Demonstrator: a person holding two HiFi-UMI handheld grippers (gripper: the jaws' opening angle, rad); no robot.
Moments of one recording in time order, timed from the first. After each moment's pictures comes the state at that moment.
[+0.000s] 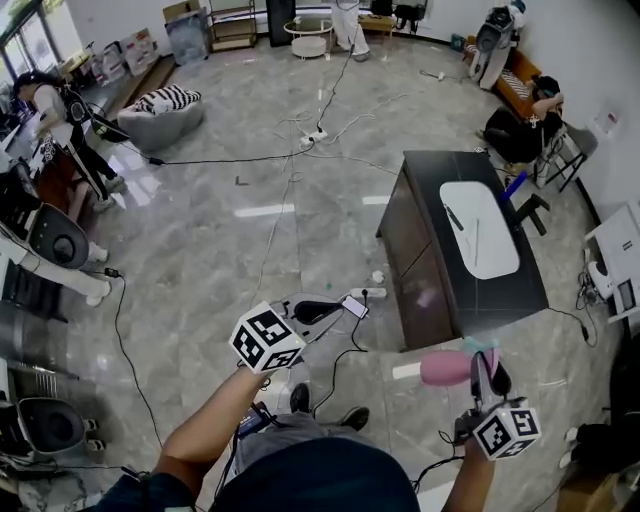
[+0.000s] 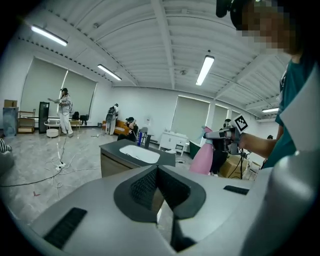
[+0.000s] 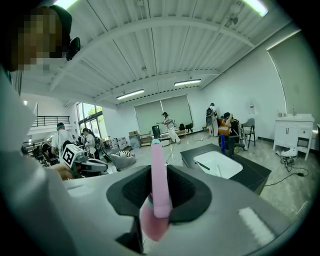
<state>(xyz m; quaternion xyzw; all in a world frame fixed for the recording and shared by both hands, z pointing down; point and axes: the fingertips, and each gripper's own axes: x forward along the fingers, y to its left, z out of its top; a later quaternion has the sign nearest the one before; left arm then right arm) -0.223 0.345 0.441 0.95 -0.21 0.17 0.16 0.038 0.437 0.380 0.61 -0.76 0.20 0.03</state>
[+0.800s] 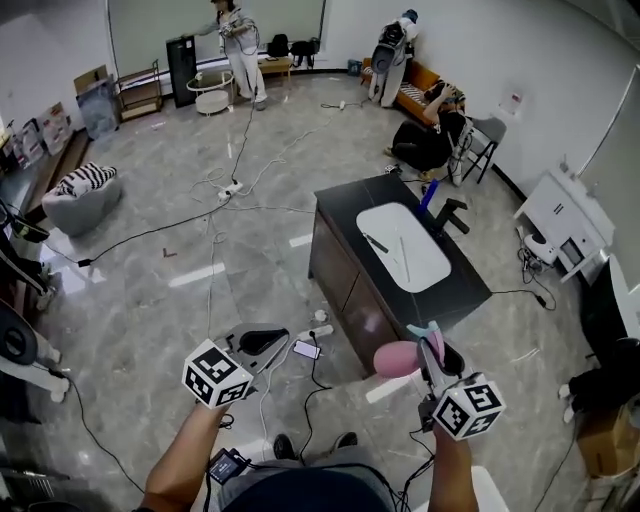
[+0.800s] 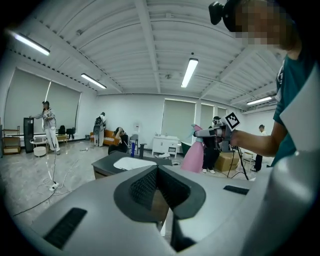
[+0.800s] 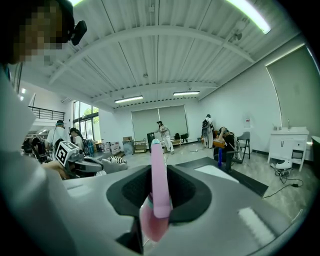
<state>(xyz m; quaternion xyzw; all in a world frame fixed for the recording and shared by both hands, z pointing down) -0.213 0.306 0.404 0.97 -0.16 0.15 0.08 0.026 0.390 0.350 0.65 -0.75 0.14 0.02</state>
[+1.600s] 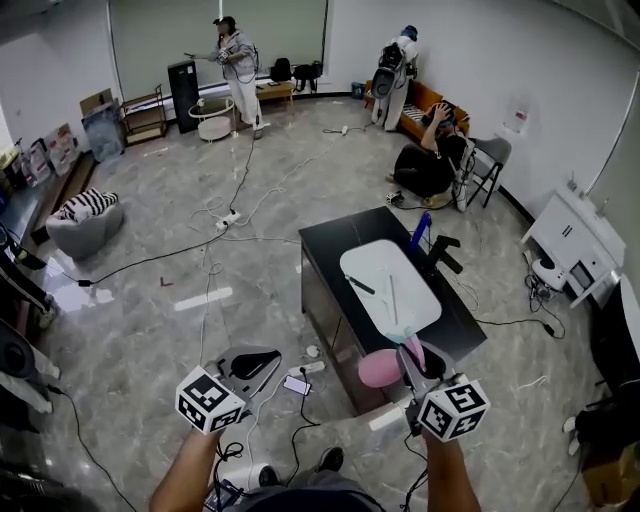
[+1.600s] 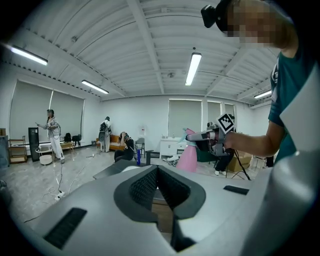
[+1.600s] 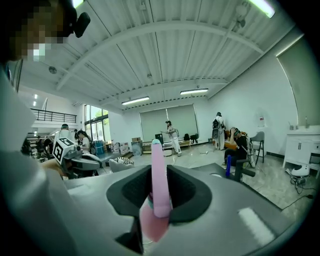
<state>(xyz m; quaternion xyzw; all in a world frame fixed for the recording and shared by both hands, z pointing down) -0.087 0.240 0.378 0.97 -0.20 0.14 0.06 0.140 0.278 0.348 0.60 -0.79 0.14 0.02</state>
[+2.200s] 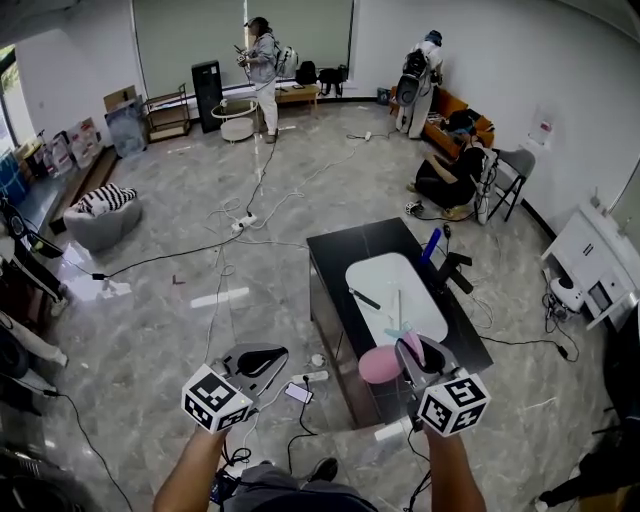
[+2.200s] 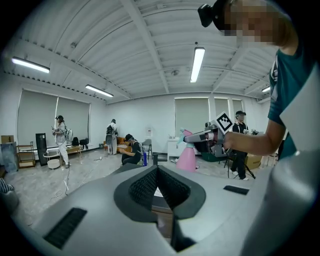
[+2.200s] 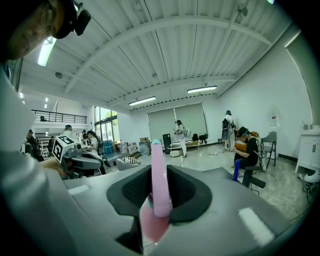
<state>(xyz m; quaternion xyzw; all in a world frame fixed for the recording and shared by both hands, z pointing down) -0.018 0.203 0.369 0.96 -0.24 0.14 0.04 0.196 0.212 0.349 0.55 -0.83 0.13 0.02</state>
